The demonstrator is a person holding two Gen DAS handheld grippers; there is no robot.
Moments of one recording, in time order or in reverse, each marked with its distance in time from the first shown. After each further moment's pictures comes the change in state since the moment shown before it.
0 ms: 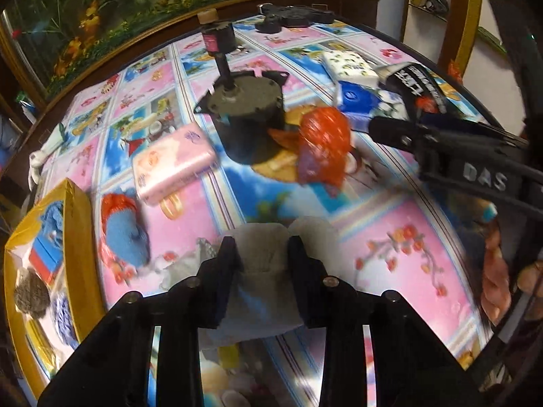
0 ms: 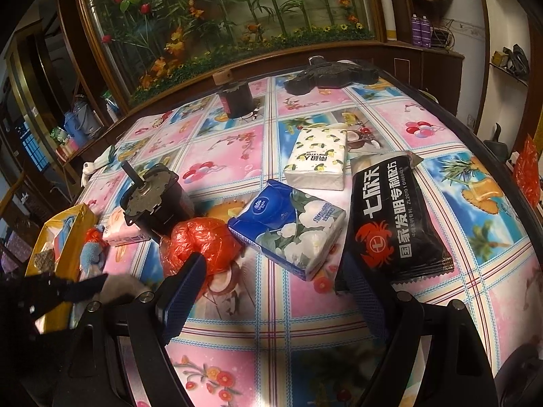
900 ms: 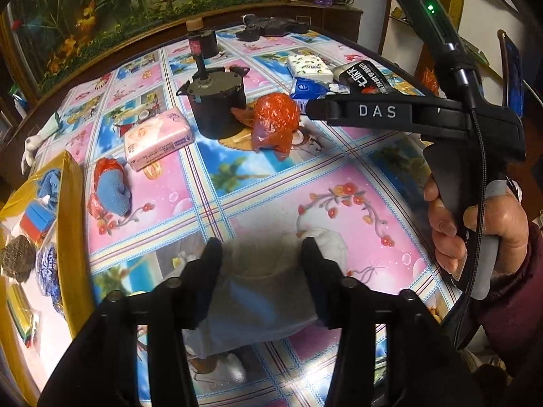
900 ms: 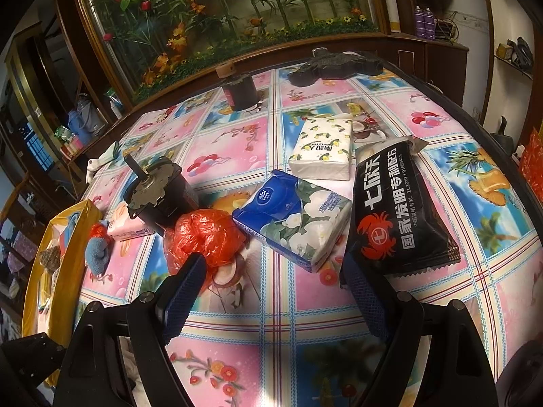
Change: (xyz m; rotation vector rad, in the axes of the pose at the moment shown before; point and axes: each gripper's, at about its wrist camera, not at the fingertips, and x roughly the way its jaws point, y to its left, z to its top) left arm -0.039 -0.017 -0.040 -0.007 -0.067 -0.071; right arm 0.002 -0.001 -0.002 0.013 0.028 0.022
